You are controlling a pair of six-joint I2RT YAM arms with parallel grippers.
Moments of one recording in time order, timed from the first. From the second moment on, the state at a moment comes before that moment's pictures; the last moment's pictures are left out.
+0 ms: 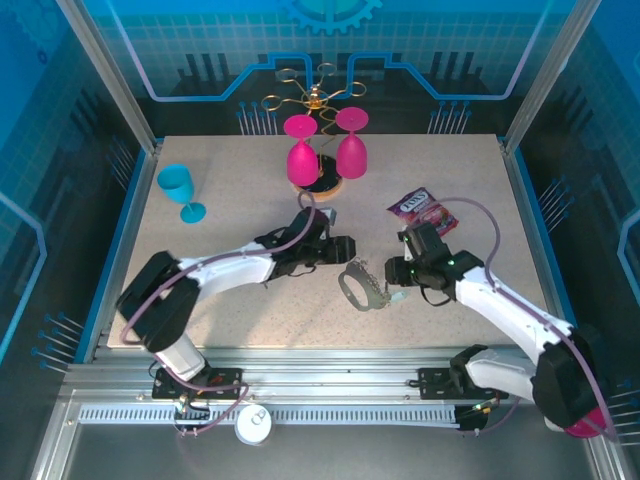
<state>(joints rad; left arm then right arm) -0.72 1.70 1.03 -0.08 0.12 -0.74 0.48 1.11 0.70 -0.61 -0.01 0.43</state>
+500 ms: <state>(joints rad) -0.72 1.93 1.23 -0.26 0.16 -0.71 0.48 0.98 0.63 -0.62 -0.06 0.46</state>
